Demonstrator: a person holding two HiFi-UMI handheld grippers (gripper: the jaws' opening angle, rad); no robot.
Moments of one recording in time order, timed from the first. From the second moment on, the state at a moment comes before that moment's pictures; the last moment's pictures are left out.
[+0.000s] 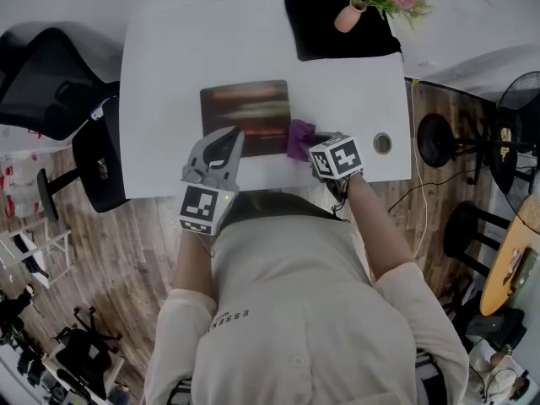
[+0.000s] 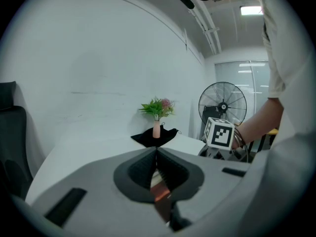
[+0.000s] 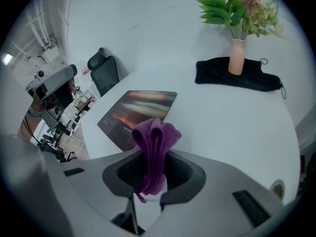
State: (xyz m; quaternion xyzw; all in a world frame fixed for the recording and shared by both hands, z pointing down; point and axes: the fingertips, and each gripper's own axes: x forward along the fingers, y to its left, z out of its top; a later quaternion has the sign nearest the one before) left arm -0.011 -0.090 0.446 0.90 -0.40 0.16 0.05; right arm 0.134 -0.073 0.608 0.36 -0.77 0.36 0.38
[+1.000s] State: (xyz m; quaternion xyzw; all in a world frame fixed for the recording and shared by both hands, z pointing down) left arm -0.091 -0.156 0.343 0.89 -0.43 0.13 -0.03; right arm 0.056 -0.180 0.400 0.46 -0.86 0.12 0.19
